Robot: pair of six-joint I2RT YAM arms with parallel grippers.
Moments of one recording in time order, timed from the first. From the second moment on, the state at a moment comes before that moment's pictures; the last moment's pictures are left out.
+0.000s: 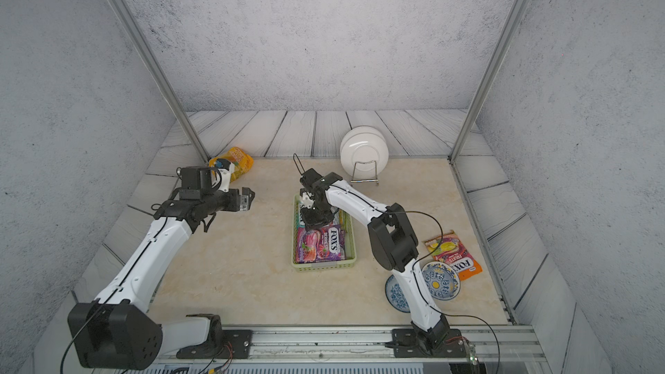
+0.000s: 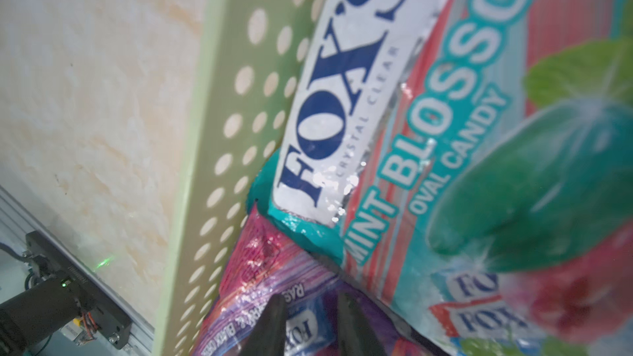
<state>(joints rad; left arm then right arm) -0.07 1.26 1.12 -0.56 0.17 0.01 0.74 2.23 1.97 -1.08 -0.34 0.23</state>
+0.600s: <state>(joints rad) -0.06 1.26 1.12 -0.56 0.16 0.01 0.76 1.94 1.66 -0.97 -0.21 0.21</state>
